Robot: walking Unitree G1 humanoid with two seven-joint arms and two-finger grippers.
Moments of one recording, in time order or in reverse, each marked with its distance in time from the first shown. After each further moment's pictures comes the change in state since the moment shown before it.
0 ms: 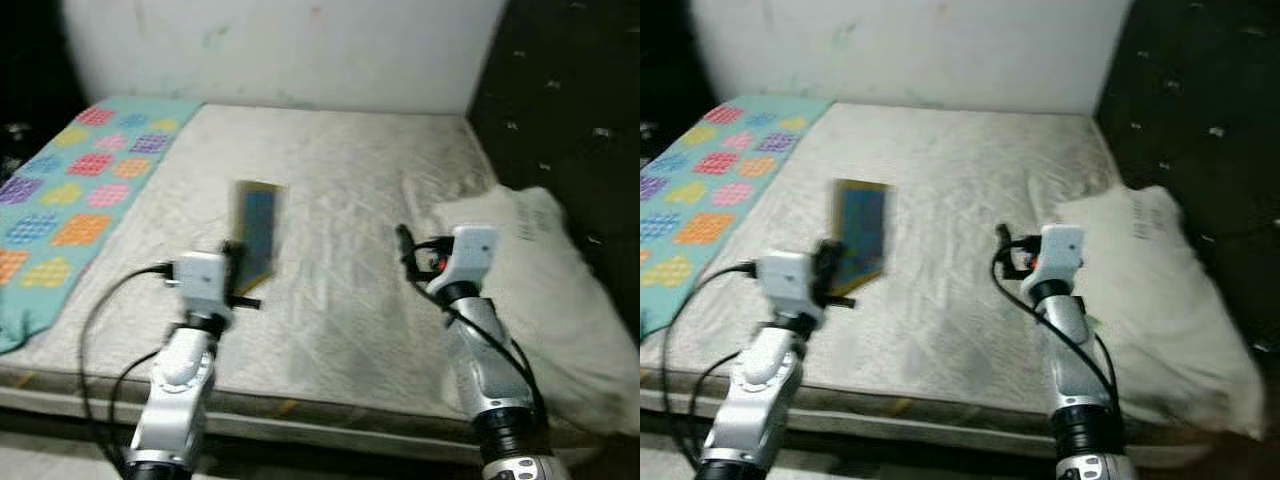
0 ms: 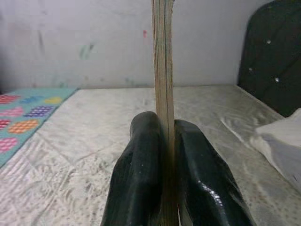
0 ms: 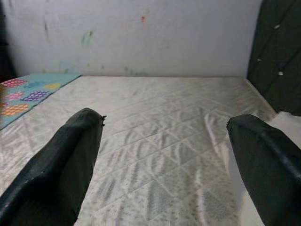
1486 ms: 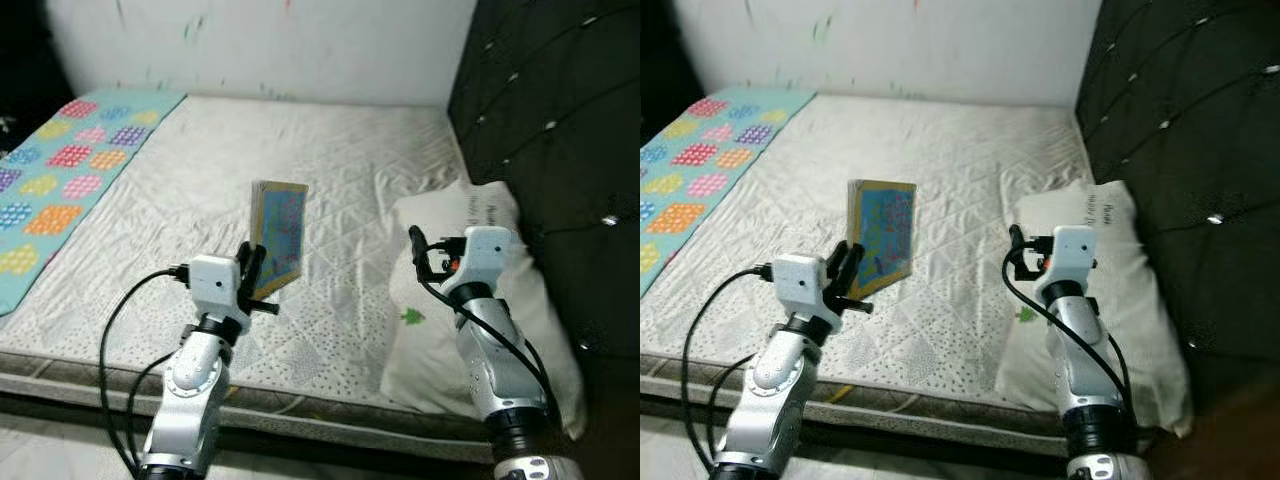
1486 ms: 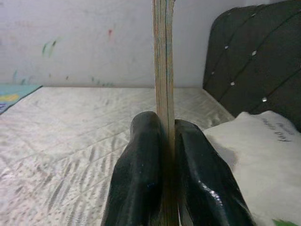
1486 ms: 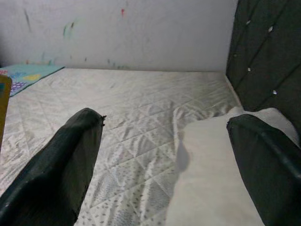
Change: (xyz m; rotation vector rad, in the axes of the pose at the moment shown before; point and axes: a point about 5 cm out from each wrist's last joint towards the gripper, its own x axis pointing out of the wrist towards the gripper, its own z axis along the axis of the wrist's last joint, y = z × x) left arm -0.003 -0.011 -0.001 -0.049 -0.022 -0.090; right arm 0.001 -0.006 0.001 -0.020 0.001 -0.005
